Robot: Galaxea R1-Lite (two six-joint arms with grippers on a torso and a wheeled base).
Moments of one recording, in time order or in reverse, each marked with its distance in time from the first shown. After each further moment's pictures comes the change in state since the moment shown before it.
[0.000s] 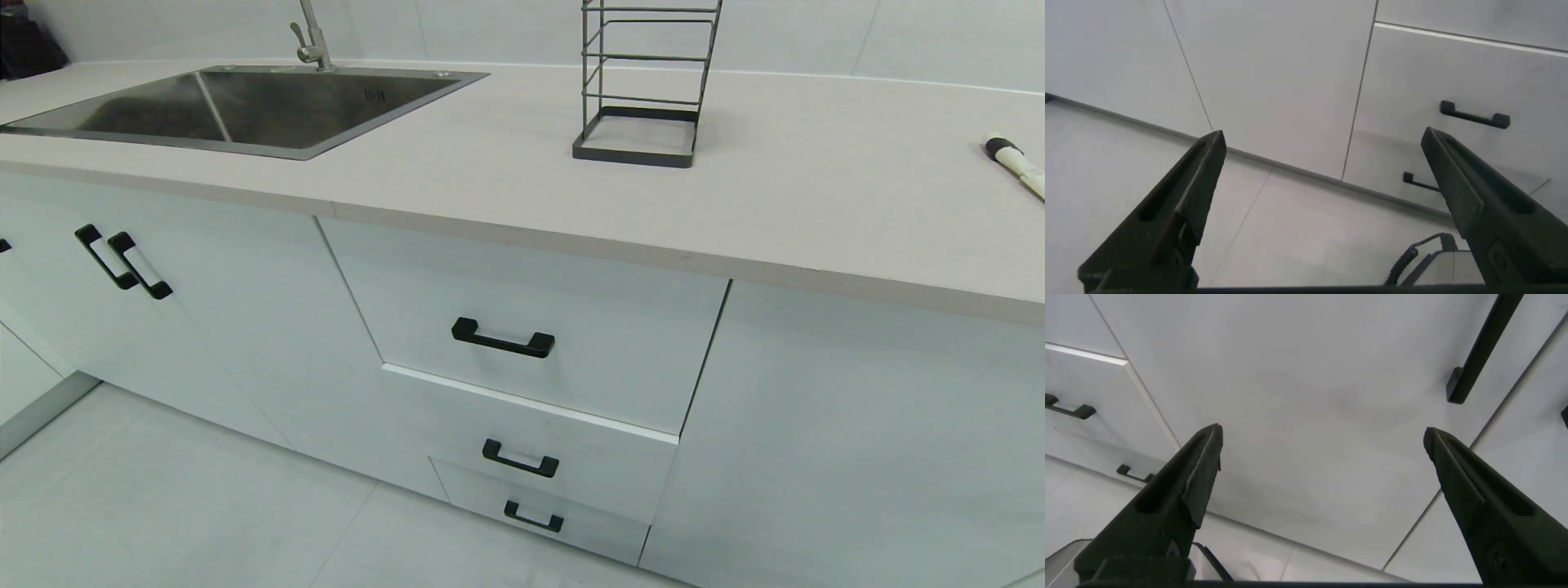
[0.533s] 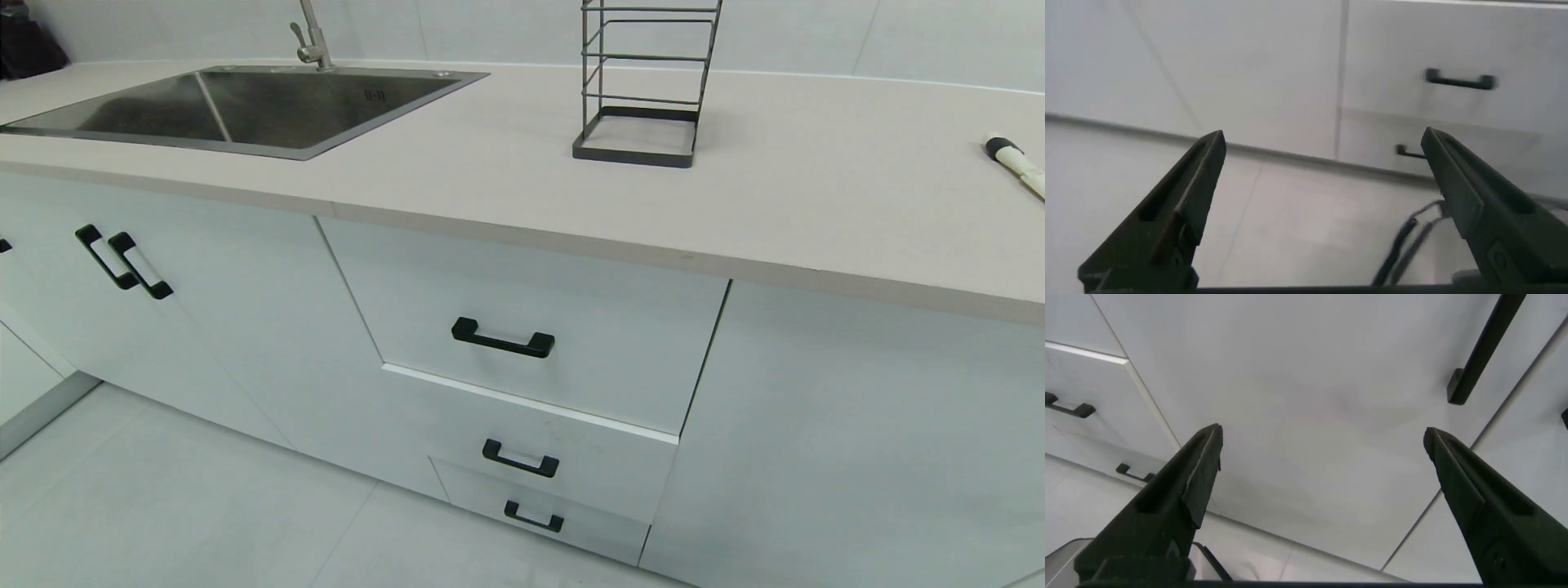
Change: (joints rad) left arm -0.026 0.046 0.000 -0.002 0.000 0.071; right arm 0.000 0.000 0.000 -0.001 0.001 -0.004
